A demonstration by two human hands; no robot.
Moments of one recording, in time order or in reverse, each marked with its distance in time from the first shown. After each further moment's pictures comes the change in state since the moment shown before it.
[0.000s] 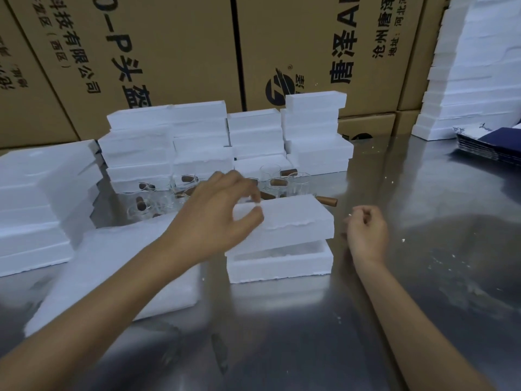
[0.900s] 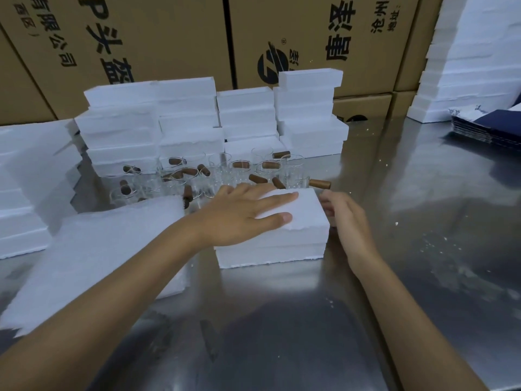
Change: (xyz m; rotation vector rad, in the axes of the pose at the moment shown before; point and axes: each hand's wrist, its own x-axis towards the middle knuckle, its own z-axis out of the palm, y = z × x) left_hand 0.025 -0.019 0.063 0.126 -0.559 0.030; right_hand -0.030 -0.016 -0.013 0.125 -0.453 0.014
